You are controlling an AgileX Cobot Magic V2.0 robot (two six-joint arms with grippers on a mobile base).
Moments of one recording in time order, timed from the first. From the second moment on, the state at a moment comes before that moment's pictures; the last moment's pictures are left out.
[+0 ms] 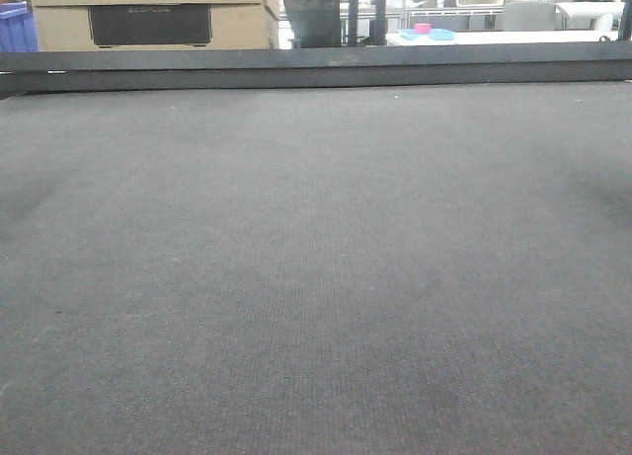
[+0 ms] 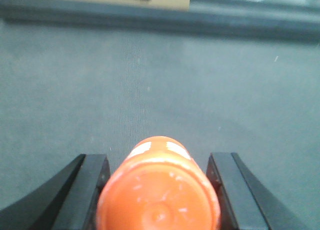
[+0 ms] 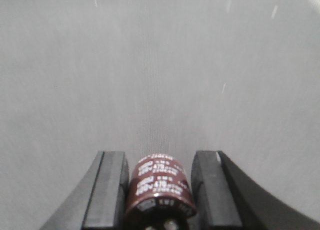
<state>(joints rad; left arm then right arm) -0.20 1.09 -0.80 -0.04 0.06 -0.05 0.01 1.23 -0.87 0.12 0.17 -0.02</state>
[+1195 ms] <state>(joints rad) -0.20 0.65 -0.71 -0.04 -0.01 -0.05 0.01 0.73 -0.85 0.12 0.20 -0.02</state>
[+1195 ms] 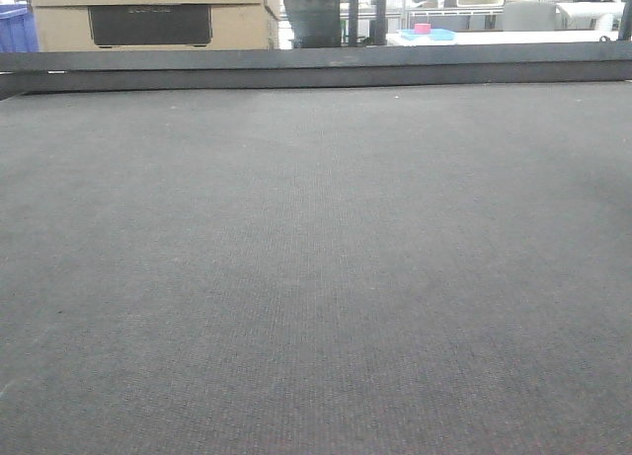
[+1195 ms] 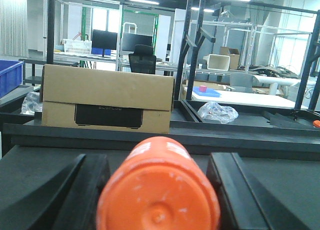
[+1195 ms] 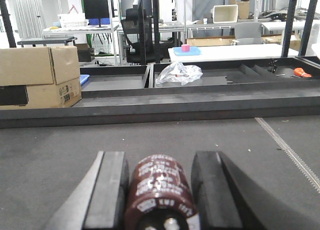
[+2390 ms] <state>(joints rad) -0.20 0.65 -0.71 -0.04 -0.01 -0.05 0.01 0.73 -0.85 0.12 0.20 -0.02</state>
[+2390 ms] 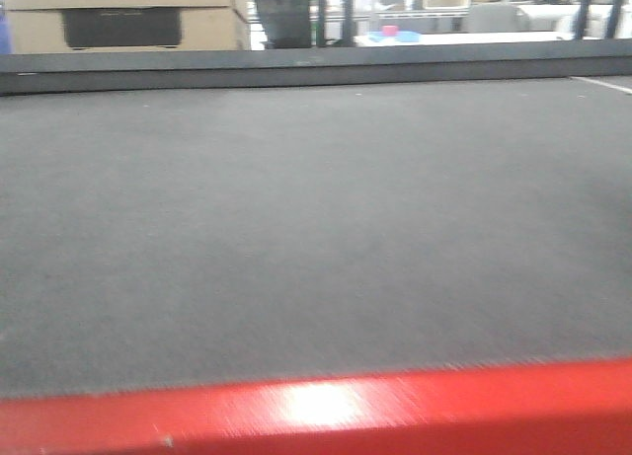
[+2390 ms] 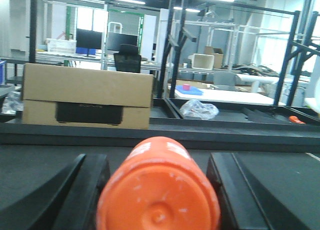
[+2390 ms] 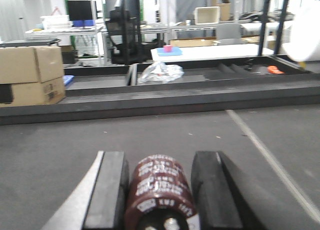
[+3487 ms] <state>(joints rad) -0.20 0.65 -0.71 -0.04 -0.01 -0.05 0.01 0.73 -0.85 0.12 0.20 -0.02</state>
